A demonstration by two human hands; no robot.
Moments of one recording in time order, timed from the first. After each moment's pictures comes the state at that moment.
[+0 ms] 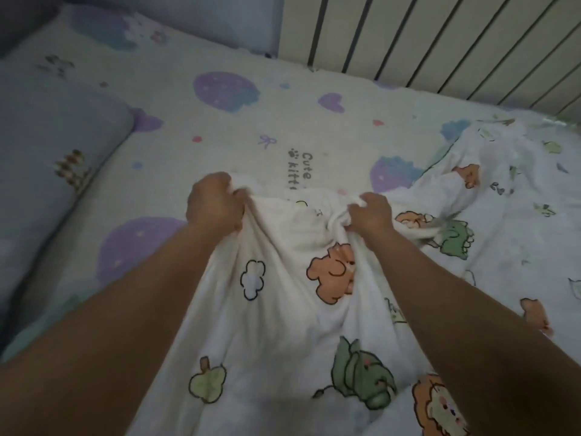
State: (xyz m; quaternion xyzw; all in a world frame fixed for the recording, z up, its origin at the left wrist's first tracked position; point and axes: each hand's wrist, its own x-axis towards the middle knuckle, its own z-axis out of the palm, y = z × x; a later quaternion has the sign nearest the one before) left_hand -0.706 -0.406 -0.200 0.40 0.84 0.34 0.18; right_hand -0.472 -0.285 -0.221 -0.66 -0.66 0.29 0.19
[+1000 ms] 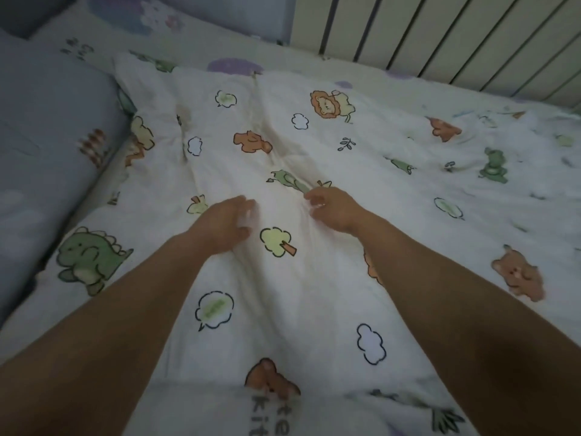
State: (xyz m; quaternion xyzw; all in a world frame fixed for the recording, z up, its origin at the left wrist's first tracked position) left_hand -0.704 -0.461 -0.208 0.57 0.76 0.14 0.30; right_hand -0.511 -0.321 -0.205 -0.47 -0.80 0.38 -0.03
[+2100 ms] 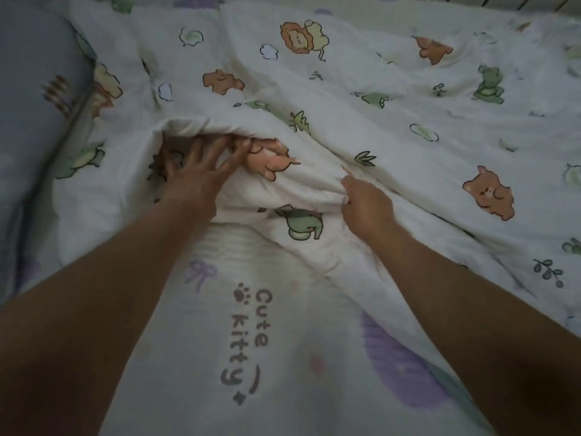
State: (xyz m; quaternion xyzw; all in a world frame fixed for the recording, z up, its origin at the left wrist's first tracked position) left_hand -0.635 -0.513 -0.224 0.64 0.77 -0.05 0.03; right_hand -0.365 -0.417 -0.248 -0.52 -0.85 0.08 0.01
